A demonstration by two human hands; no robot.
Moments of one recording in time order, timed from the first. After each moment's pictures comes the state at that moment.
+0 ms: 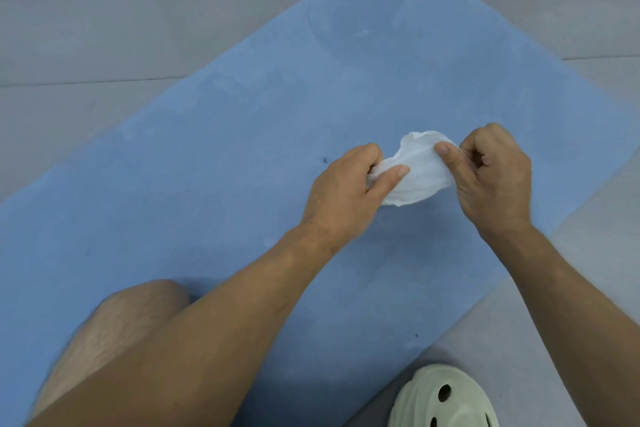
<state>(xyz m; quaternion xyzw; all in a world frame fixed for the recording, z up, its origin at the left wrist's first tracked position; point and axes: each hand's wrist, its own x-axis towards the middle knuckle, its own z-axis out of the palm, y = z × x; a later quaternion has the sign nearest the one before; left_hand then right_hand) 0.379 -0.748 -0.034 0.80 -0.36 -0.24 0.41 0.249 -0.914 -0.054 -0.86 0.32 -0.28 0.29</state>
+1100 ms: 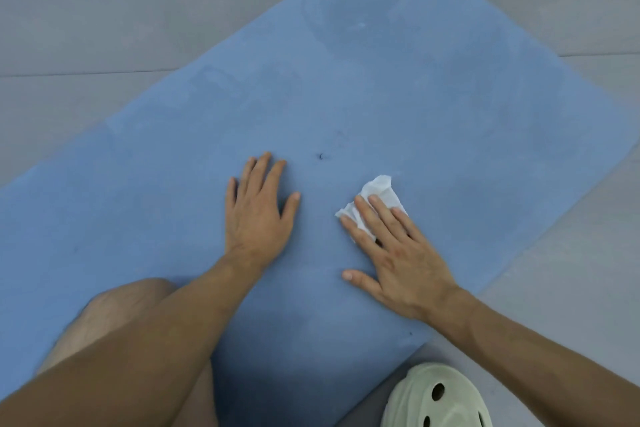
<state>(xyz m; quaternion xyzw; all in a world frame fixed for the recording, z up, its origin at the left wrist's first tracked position) 0.421 -0.652 -0.101 0.93 -0.32 -0.11 0.14 0.214 -0.810 -0.117 -0.99 0.07 0.03 0.10</state>
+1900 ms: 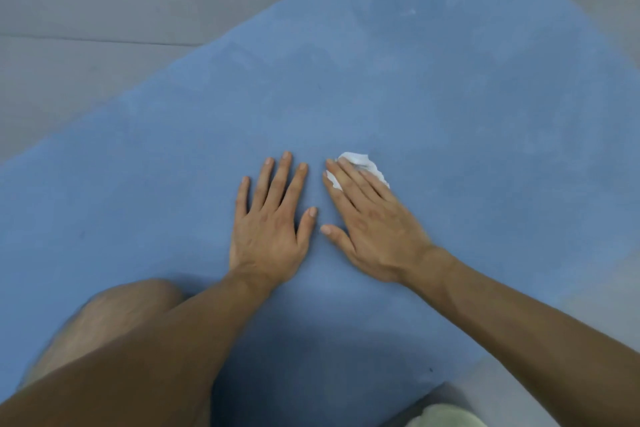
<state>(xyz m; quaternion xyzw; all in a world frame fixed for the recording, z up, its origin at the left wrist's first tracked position) 0.422 -0.632 -0.128 0.93 -0.35 -0.05 0.05 0.325 -0.815 -0.115 -0.99 -0.01 0.04 0.11</state>
